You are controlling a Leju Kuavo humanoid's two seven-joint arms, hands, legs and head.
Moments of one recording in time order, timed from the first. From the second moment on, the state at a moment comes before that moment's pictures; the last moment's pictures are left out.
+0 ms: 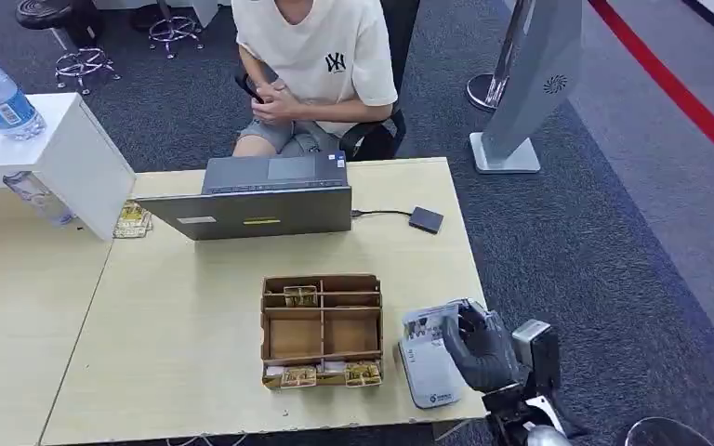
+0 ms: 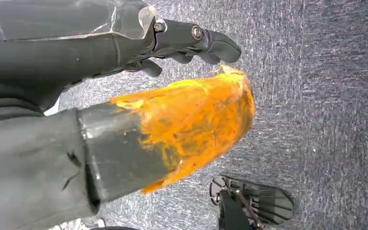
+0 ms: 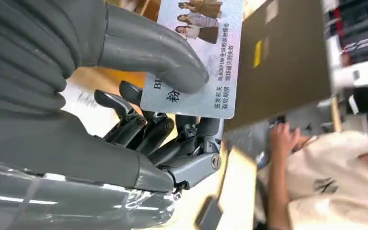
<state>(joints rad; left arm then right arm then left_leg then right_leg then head) -0.05 -0.14 0.38 -0.22 -0.46 0.29 -0.03 0.17 -0.01 0.11 -1.59 -0.17 -0.06 -0.34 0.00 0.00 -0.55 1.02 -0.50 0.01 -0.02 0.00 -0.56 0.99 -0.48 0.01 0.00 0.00</state>
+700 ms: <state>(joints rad) -0.05 -0.14 0.43 -0.22 -0.46 0.29 -0.03 0.12 -0.11 0.07 -1.44 0.33 -0.10 -0.29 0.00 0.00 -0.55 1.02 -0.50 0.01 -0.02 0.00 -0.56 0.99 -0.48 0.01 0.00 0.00</state>
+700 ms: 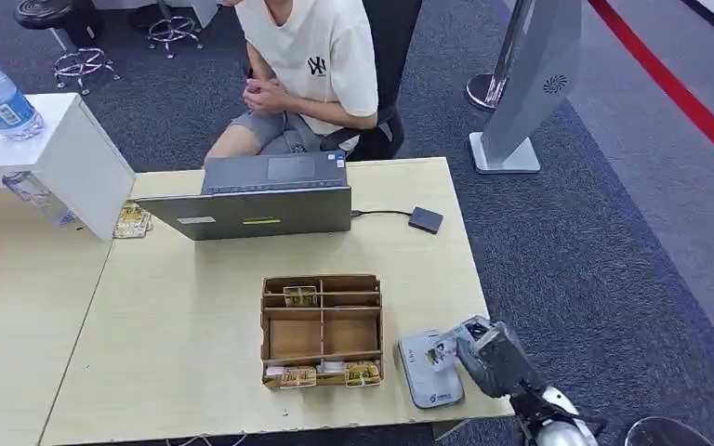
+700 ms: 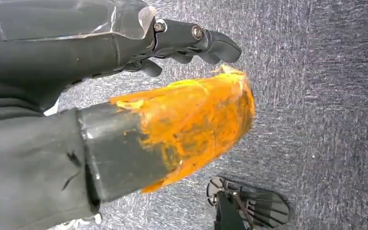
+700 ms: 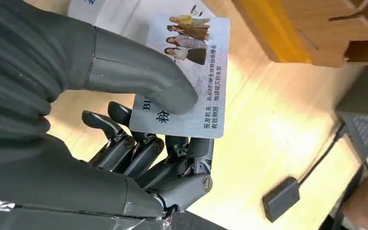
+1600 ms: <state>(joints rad) -0.05 -0.13 0.46 -0.22 -0.47 0.29 -0.03 0.05 -0.12 0.18 -1.29 0.65 -0.21 -0.21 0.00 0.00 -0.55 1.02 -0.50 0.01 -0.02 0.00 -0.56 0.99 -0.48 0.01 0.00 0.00</state>
